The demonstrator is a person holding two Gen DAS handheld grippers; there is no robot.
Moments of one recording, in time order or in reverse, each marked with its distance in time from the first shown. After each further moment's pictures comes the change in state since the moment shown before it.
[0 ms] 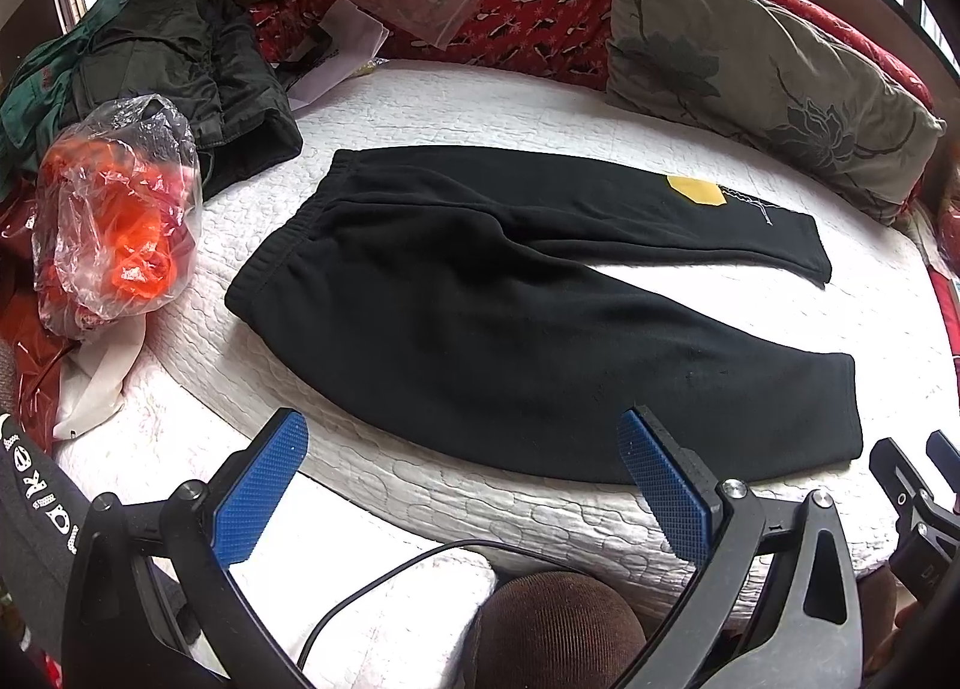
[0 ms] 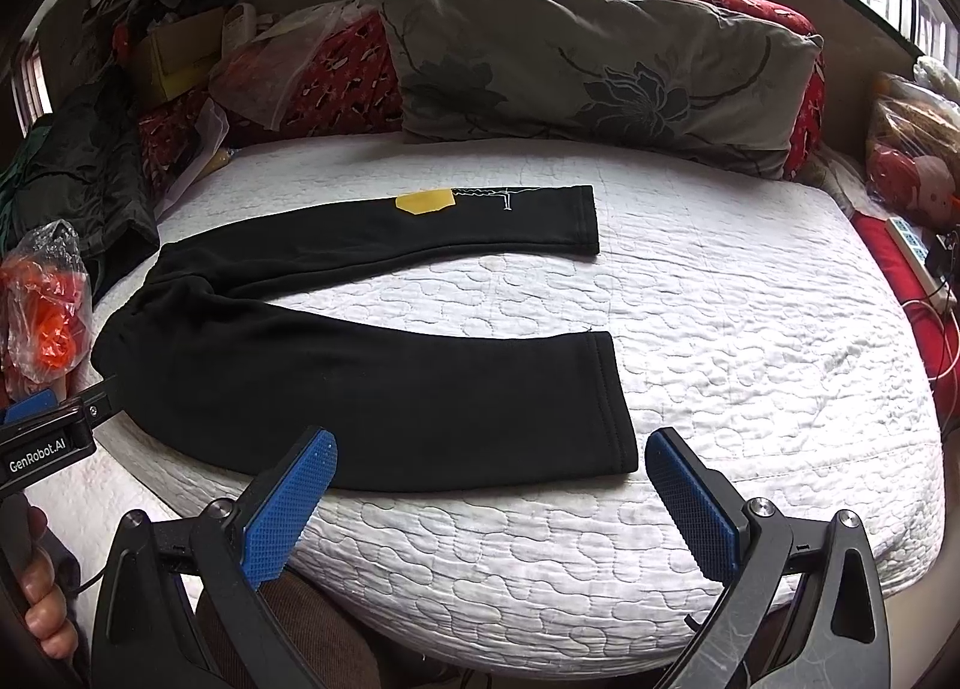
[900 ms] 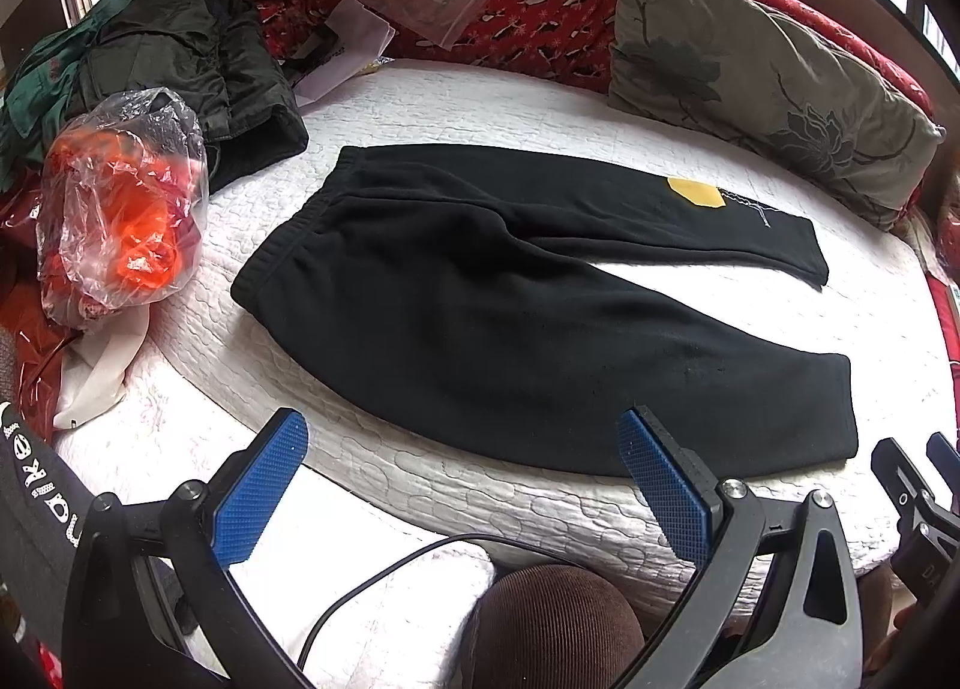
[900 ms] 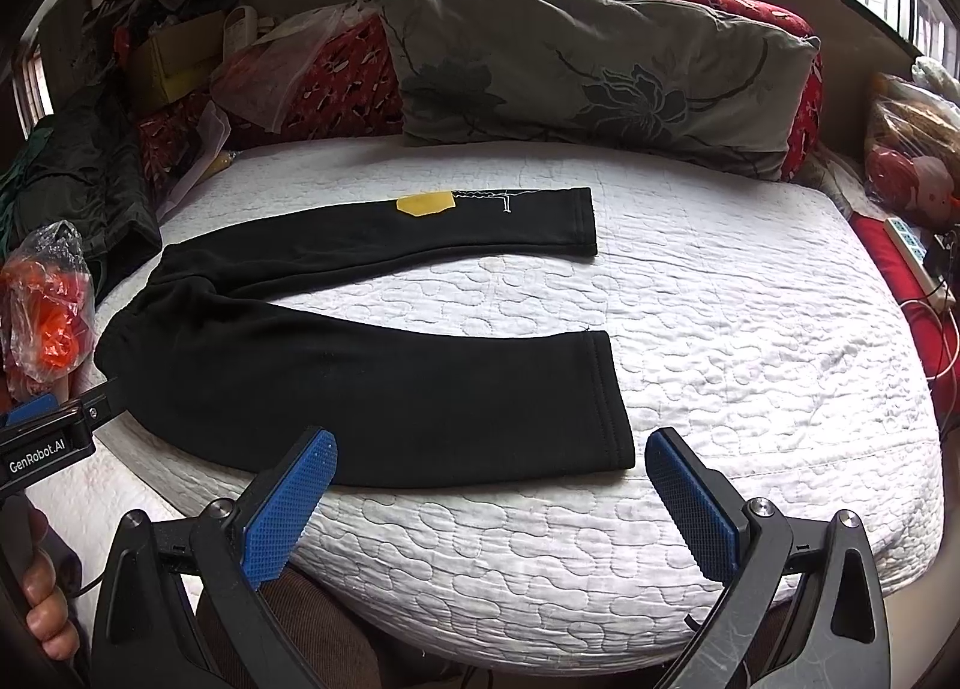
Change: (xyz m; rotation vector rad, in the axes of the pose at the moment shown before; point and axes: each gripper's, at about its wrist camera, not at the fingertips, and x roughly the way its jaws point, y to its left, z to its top) left arm -0.004 0.002 -0.002 -0.015 0.000 -0.001; right arm -0.004 0.000 -0.003 0.001 -0.008 0.000
